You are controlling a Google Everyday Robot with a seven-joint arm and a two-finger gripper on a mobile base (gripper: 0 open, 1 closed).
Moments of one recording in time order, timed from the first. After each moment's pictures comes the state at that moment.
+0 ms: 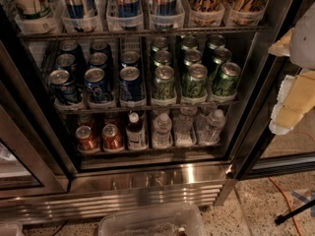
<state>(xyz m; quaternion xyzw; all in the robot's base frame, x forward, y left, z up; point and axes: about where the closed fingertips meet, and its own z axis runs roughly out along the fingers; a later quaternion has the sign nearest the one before) 0.438 -0.217 0.976 -0.60 0.78 -0.03 0.16</state>
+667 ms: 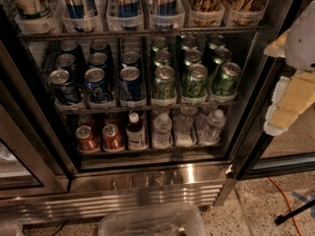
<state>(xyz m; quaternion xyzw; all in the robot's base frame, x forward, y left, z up) 0.438 -0.206 0.975 -0.61 0.78 -0.03 0.17</state>
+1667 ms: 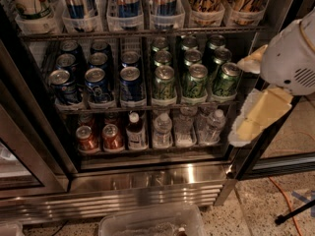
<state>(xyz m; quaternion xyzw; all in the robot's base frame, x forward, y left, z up) 0.426 -0.149 0.959 -0.59 0.77 0.08 0.24</state>
